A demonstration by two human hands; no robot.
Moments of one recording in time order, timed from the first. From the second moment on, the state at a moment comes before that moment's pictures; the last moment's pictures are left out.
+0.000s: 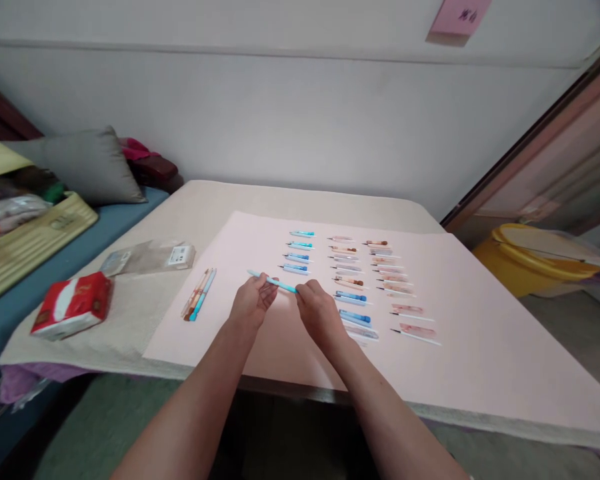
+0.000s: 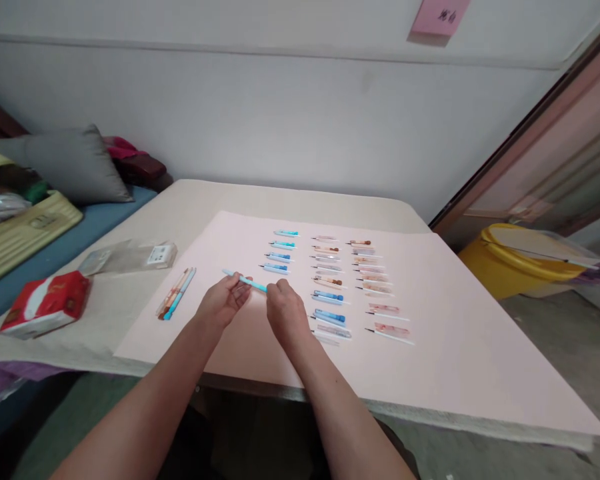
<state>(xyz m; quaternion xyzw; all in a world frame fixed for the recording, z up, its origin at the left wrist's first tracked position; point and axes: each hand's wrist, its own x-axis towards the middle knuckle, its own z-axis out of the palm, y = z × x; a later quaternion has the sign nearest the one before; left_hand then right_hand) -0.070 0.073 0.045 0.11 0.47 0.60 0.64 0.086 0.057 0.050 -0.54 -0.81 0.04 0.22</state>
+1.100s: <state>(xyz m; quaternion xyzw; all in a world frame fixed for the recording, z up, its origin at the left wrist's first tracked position) -0.070 0.070 0.050 0.16 0.47 0.62 0.60 0.079 0.058 0.049 -0.54 -0.59 0.49 0.35</state>
